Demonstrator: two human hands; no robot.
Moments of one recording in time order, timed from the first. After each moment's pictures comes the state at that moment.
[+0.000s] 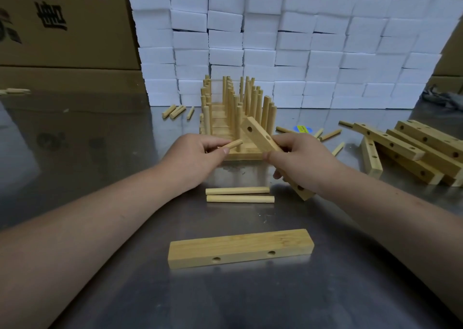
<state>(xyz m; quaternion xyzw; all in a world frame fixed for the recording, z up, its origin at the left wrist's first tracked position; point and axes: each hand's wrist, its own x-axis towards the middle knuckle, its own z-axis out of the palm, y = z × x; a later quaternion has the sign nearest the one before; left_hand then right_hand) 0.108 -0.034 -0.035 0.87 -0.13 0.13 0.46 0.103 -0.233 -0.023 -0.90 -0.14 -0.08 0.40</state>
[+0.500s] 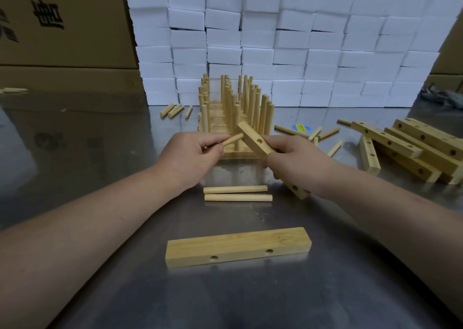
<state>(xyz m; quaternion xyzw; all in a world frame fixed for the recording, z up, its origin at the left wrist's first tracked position) 0.107 -0.033 -0.037 0.87 -0.16 0.20 0.42 0.097 -0.230 -0.019 -0.89 -0.18 -0.01 0.43</state>
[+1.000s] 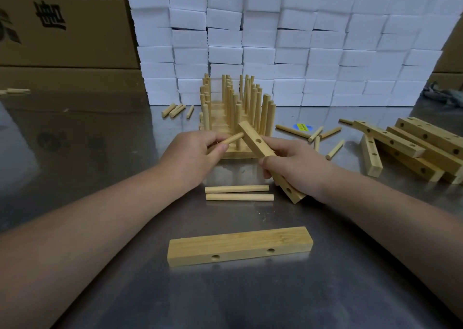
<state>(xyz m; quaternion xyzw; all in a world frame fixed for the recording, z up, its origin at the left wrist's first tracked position) 0.109 -0.034 -0.038 0.90 -0.16 0.23 0.33 0.096 -0.231 -0.027 -0.86 -0.19 0.00 0.48</state>
